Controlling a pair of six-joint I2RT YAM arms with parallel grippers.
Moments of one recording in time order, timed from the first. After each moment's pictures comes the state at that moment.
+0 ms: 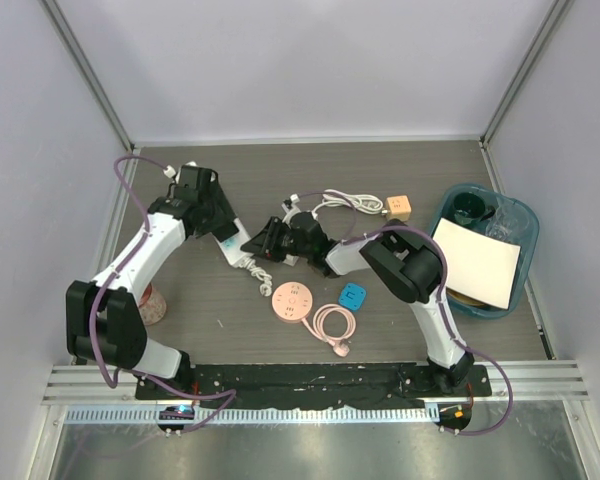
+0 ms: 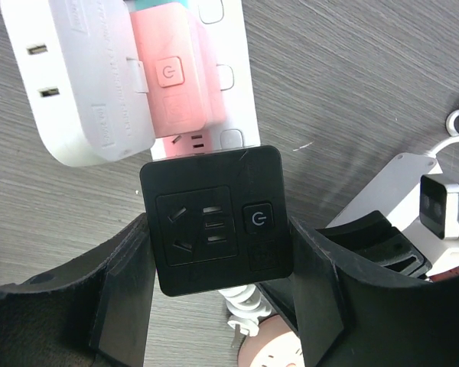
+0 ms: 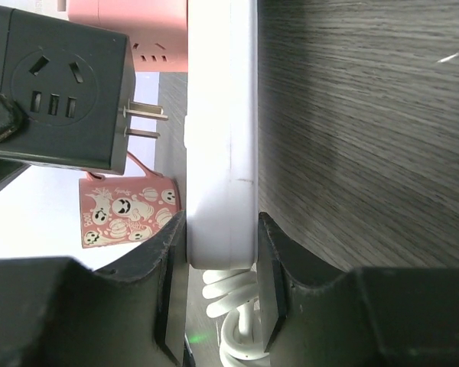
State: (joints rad) left arm -0.23 1.46 1.15 -0.57 -0.14 -0.65; right arm 0.79 2.18 1.17 0.71 -0.30 1.12
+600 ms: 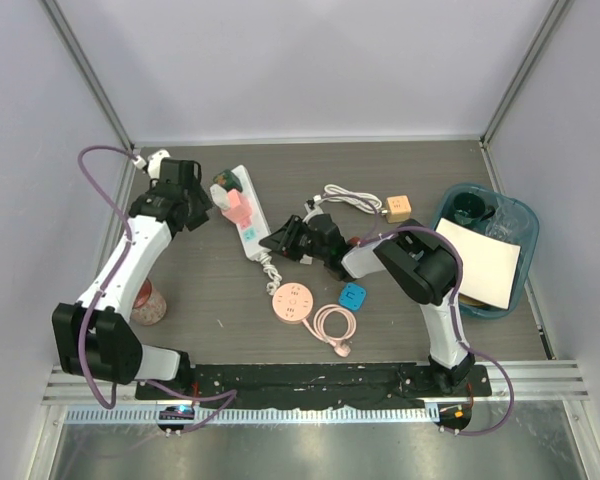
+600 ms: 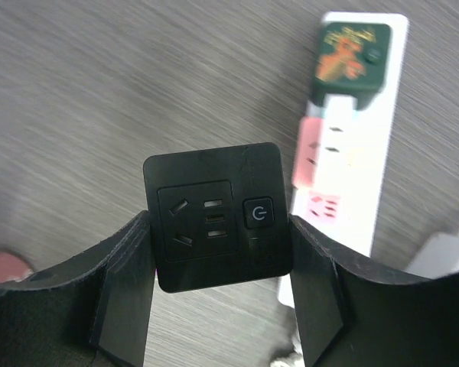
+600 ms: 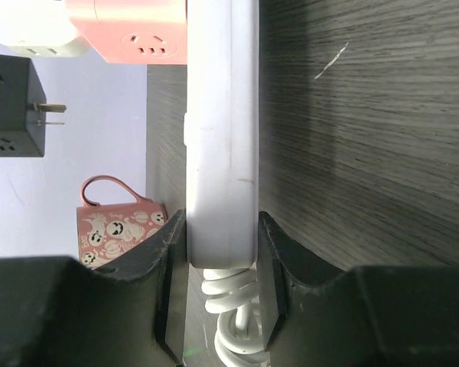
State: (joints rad) left arm -0.19 1.36 1.21 -0.62 -0.36 -0.63; right arm 0.73 2.09 1.00 0.77 -0.21 1.14
